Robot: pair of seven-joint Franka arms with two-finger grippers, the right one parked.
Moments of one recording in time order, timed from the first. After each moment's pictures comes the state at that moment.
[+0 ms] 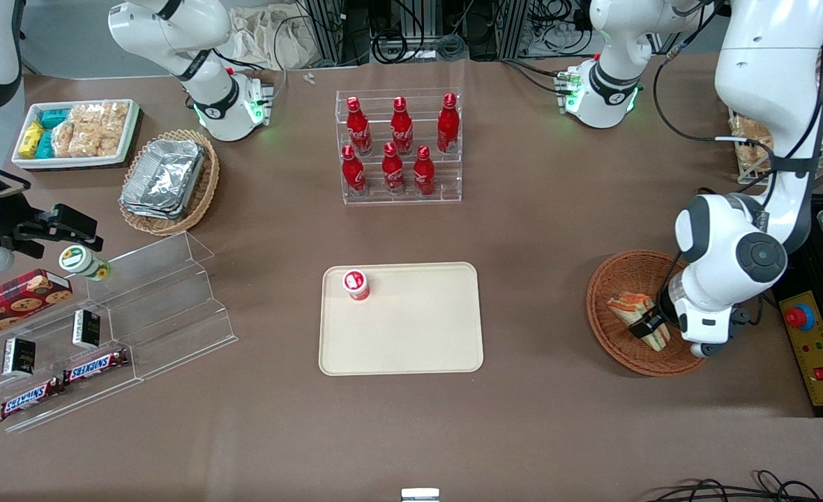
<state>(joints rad) 0.00 0.45 -0.06 -1.92 0.01 2.42 -0.72</state>
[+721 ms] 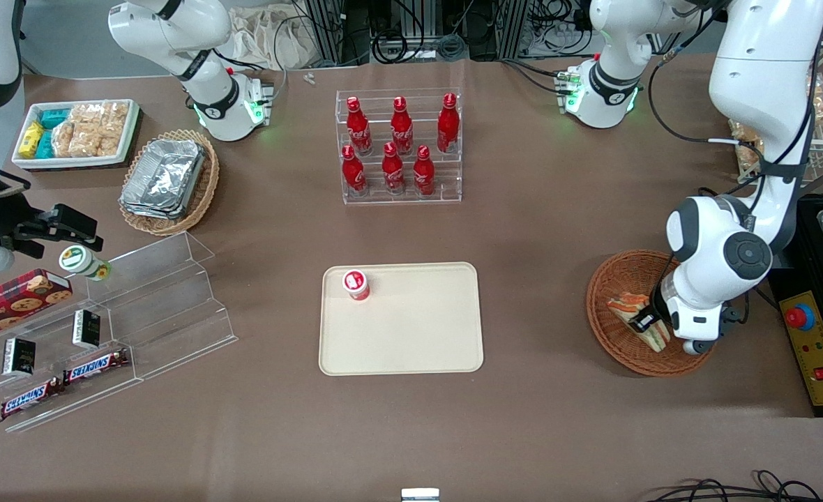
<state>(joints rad) 0.00 0.44 -0.06 -1.96 0.01 2.45 -0.73</state>
